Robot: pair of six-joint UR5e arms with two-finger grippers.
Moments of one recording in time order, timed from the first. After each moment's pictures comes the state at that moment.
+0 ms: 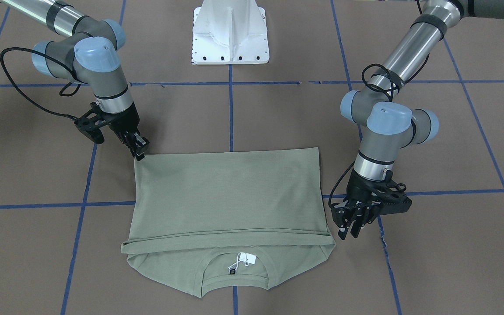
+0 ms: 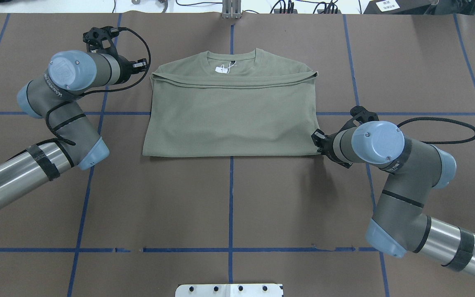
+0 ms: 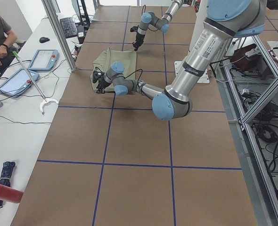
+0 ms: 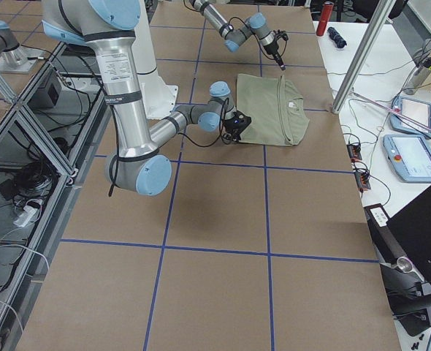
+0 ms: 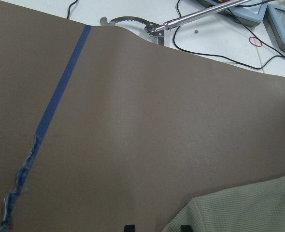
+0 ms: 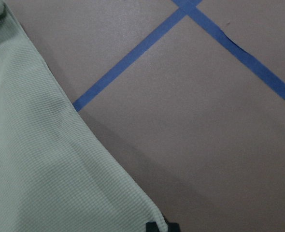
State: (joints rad) left arm -0.79 -2.16 -1.21 -2.43 -1.61 -1.29; right arm 0.55 -1.29 1.75 -1.19 1.66 1.92
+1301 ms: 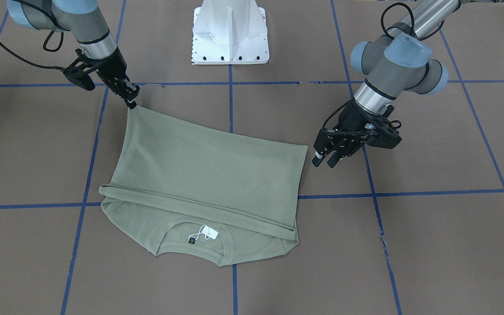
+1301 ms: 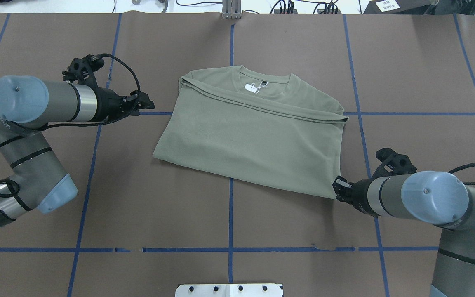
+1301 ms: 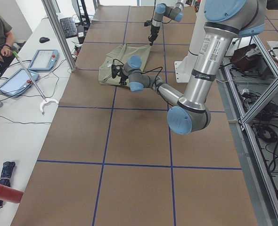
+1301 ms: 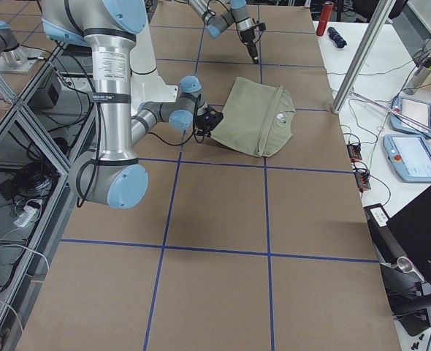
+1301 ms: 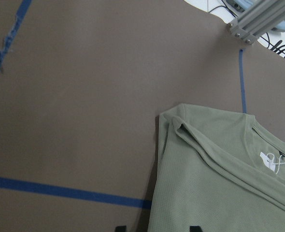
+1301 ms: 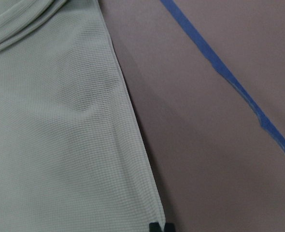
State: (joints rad) left arm -0.71 -1.92 -1.65 -2.41 -1.85 -1.51; right arm 0.37 -1.57 2.10 -1.20 1.68 1.95
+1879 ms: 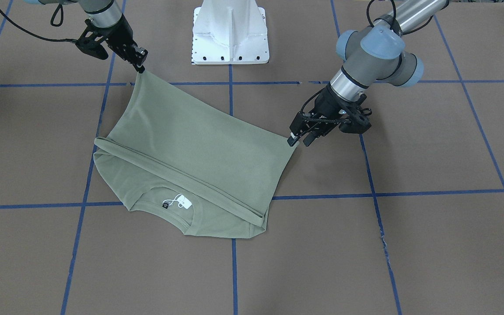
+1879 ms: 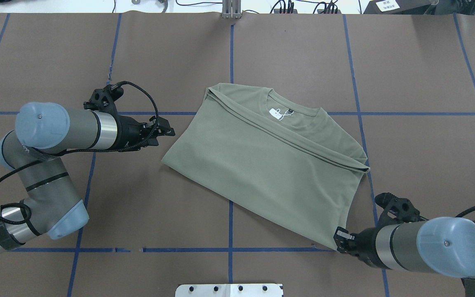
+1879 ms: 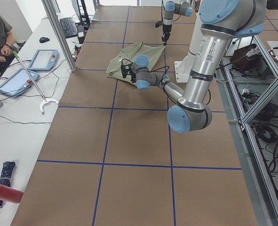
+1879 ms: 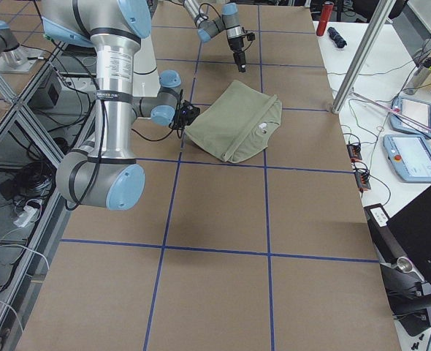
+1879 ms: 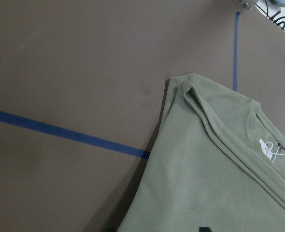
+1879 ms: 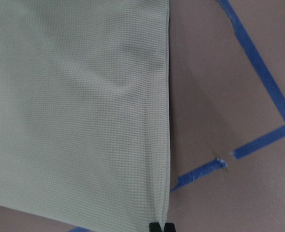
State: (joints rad) left arm -0.61 -1.92 -1.68 -2.41 -1.86 -1.69; right arm 0.18 -1.68 2.24 -1.20 1.70 1.99
